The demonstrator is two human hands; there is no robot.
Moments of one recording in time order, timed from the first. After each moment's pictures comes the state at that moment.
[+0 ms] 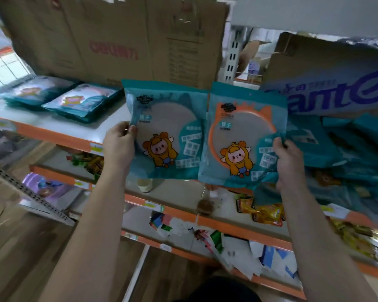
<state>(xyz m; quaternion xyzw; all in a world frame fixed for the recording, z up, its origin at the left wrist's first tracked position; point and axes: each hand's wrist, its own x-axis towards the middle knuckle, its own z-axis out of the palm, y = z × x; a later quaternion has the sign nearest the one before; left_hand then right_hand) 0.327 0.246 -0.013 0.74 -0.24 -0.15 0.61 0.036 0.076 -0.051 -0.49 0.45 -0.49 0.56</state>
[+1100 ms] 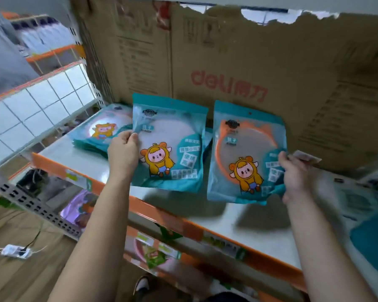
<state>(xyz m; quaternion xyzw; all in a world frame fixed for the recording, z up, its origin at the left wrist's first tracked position) 0.761 0.222 -0.050 0.80 -0.22 -0.05 0.56 0.464 0.040 -0.066 -0.45 0.46 -0.44 0.62</state>
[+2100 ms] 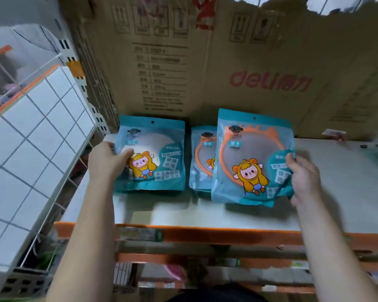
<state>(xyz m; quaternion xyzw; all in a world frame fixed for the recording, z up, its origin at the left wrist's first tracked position) 1.016 0.229 -0.060 0.87 -0.37 -0.10 0.31 0.627 0.147 -0.073 -0.36 0.55 -0.55 0.52</state>
